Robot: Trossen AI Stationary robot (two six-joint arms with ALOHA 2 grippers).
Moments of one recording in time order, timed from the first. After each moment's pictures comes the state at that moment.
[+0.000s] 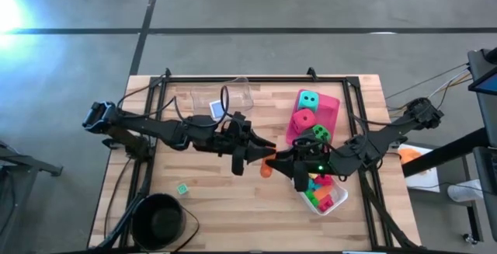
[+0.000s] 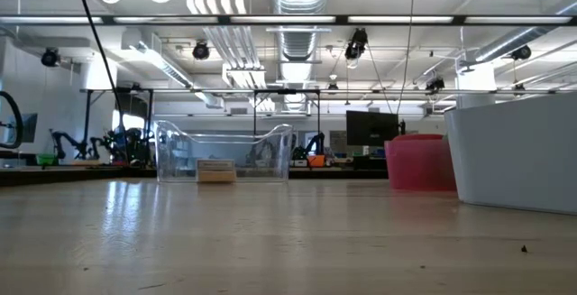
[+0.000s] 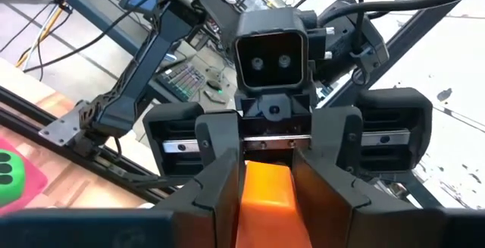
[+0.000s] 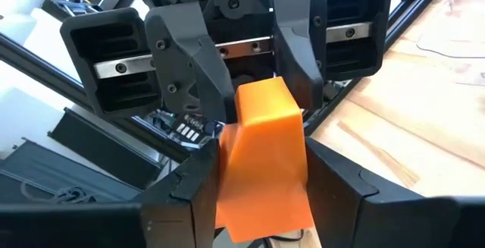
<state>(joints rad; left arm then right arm) -0.21 1.55 1.37 0.21 -0.09 -0.70 0.52 1.39 1.35 -0.14 0.63 1.01</state>
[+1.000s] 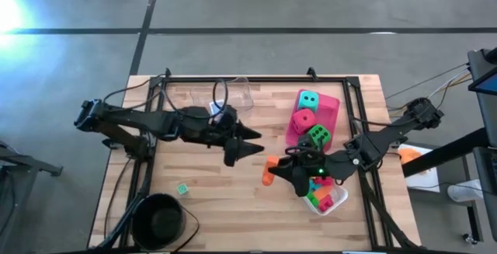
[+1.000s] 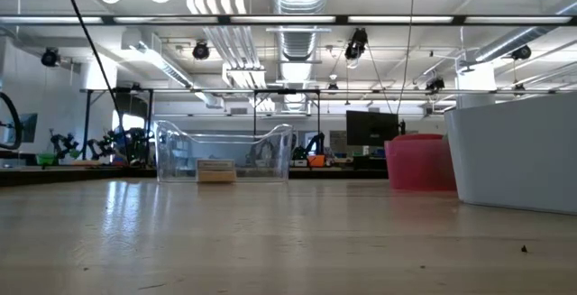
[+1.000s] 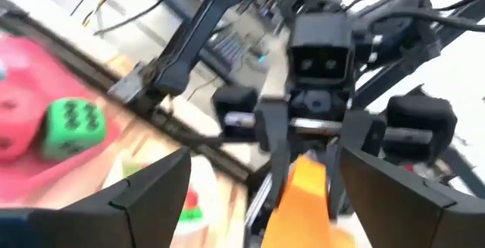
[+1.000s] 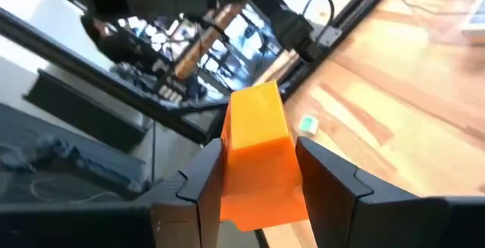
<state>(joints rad) -0.18 1.44 1.37 -0.09 -0.08 -0.73 0.53 1.39 1.35 -0.29 0.55 1.07</state>
